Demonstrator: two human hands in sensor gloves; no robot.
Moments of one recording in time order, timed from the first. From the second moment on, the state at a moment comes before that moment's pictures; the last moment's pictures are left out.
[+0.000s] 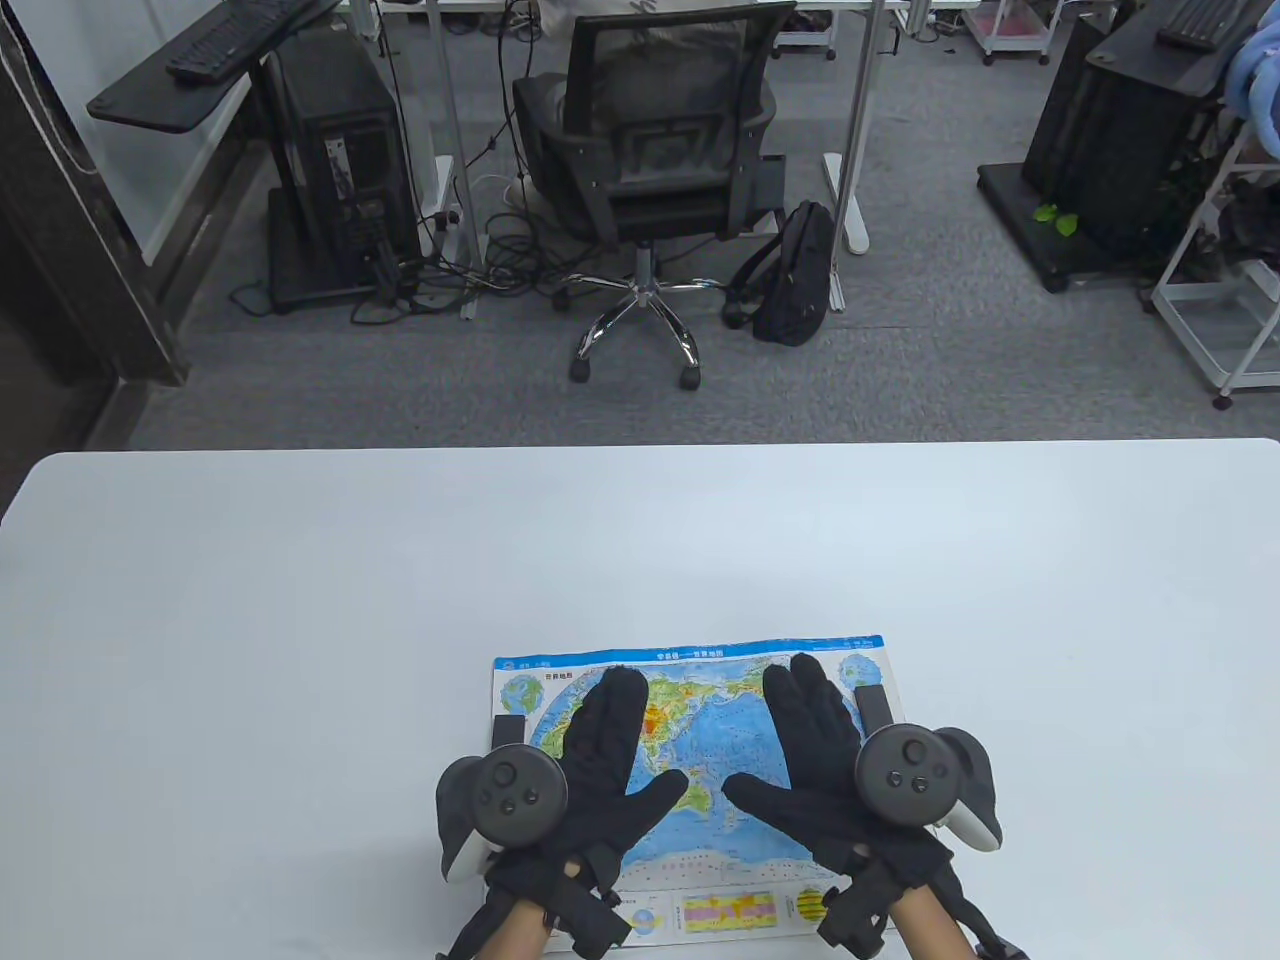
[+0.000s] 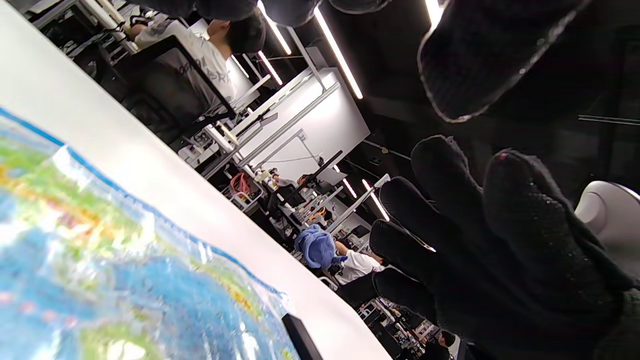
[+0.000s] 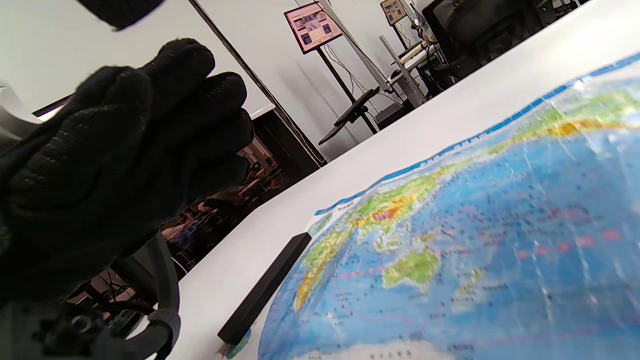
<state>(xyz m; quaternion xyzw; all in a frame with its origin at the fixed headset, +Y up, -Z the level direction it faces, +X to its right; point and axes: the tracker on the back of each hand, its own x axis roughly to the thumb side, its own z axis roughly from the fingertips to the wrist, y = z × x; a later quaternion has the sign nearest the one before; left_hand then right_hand) -0.101 -0.704 -0.291 0.03 -0.24 0.43 0.87 0.171 -0.692 -0.298 0.25 0.03 0.90 0.36</state>
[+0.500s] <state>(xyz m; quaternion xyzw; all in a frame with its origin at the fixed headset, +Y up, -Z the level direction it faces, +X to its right) -0.100 -0.746 -0.296 -0.04 -0.22 0.41 0.88 0.183 -0.738 -0.300 0.22 0.09 0.90 0.37</state>
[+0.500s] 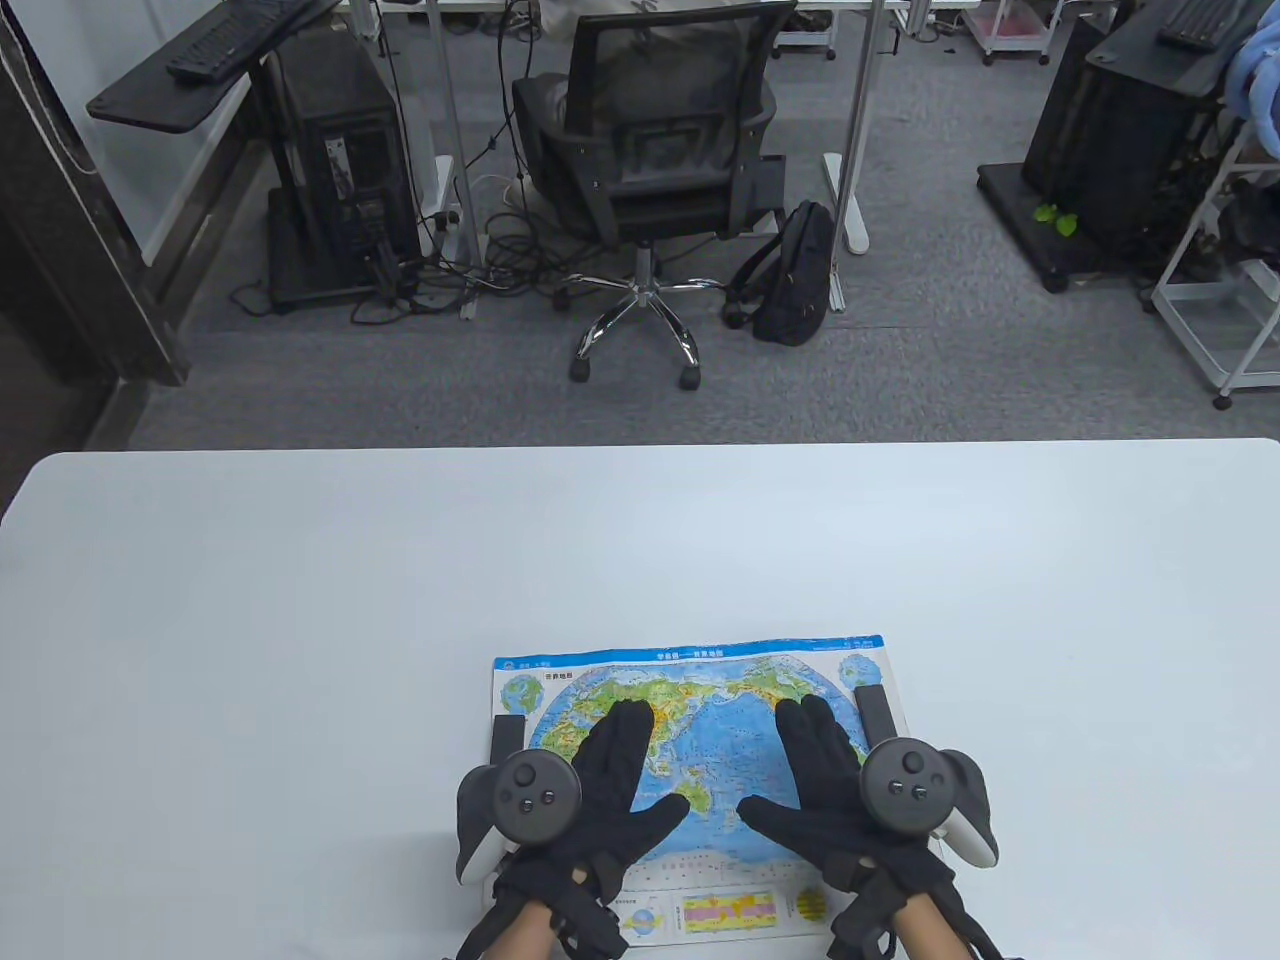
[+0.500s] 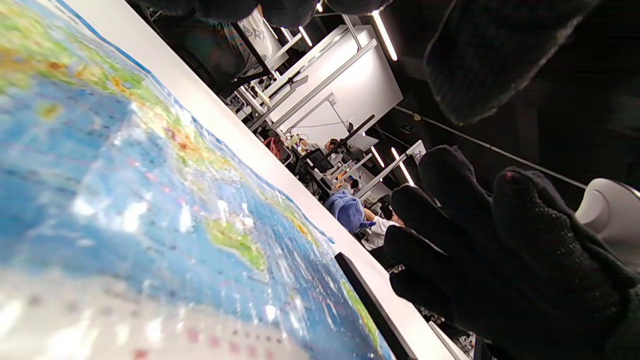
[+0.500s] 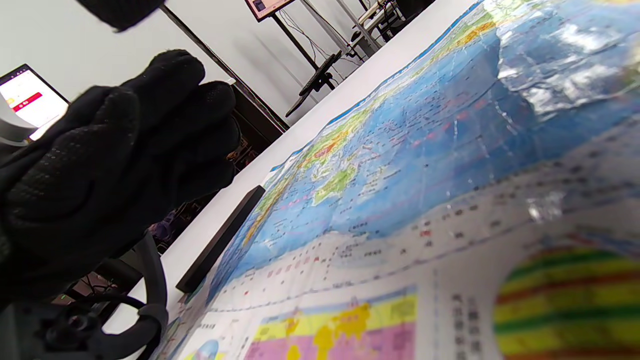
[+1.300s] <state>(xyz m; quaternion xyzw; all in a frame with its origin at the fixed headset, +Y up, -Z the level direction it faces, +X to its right) -0.103 -0.749 -0.297 -0.04 -0.22 0.41 0.88 0.176 -0.738 -0.297 0.23 0.10 0.90 0.35</state>
